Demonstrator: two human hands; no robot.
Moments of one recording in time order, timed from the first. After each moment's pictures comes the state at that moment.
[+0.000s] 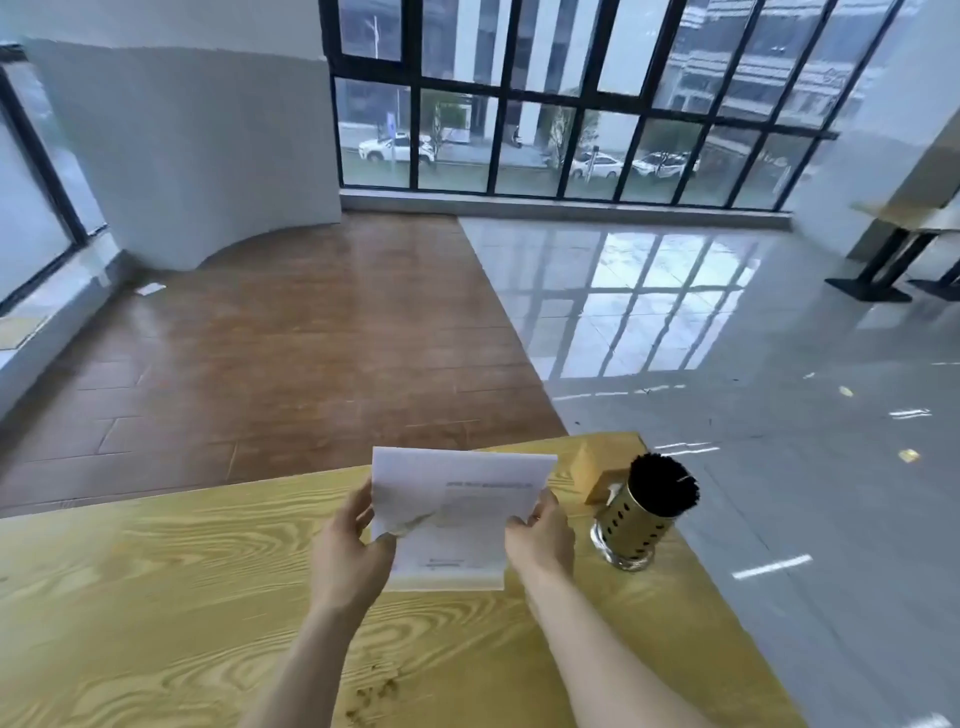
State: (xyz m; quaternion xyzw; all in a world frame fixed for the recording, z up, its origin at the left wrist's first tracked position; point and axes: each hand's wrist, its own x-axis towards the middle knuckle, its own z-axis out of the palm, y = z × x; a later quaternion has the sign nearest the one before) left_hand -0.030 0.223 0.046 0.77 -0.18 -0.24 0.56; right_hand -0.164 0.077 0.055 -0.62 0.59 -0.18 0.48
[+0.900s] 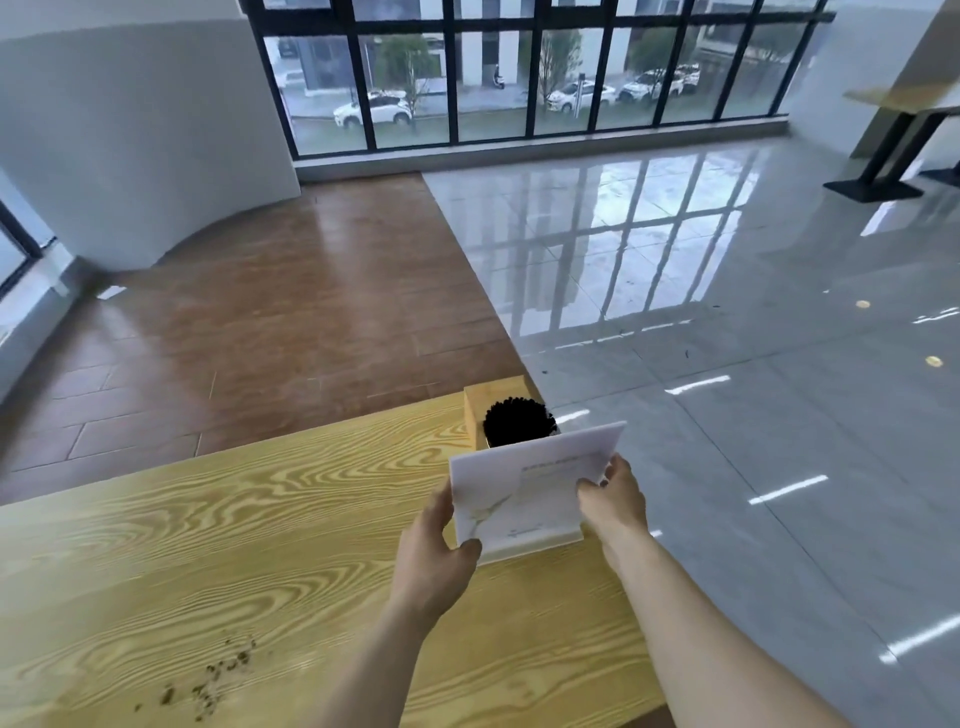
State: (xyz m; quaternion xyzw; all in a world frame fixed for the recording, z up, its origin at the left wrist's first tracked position) left_hand -0.274 0.041 0.015 0.78 -0.28 -0.34 0.44; right_hand -0.412 -0.121 0.032 -0.56 0.63 -0.17 0.51
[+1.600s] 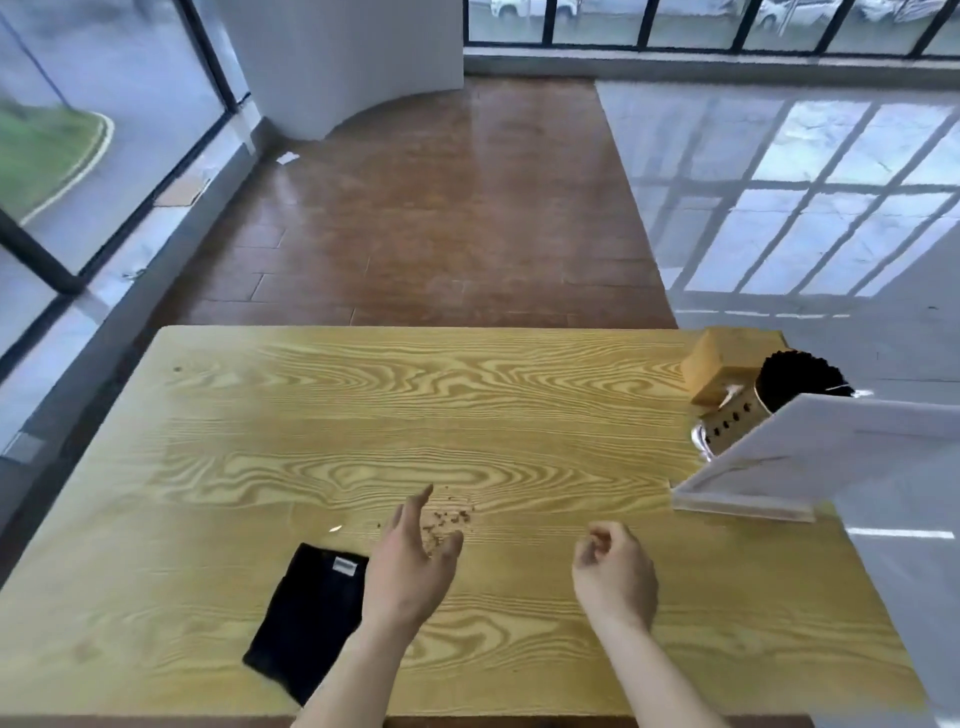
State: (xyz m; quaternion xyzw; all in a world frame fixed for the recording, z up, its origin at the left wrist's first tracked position) left_hand -0.131 0.322 -0.058 0.89 -0.15 -0.24 0.37; right_hand -0.263 0.148 -0.075 -0.74 0.58 -0.04 0.34
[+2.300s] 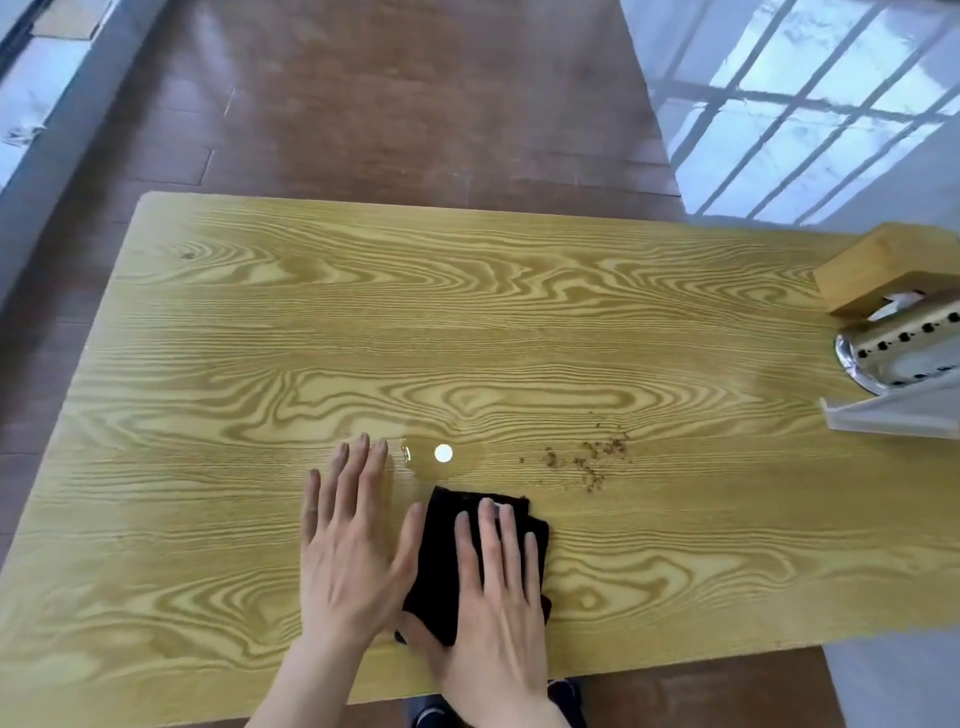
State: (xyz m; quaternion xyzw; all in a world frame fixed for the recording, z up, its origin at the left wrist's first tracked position) left_hand 0.009 0.527 -0.178 0.93 -0.27 -0.10 0.23; right_hand -0.127 0.454 -0.185 -0.95 0.29 0.03 0.14
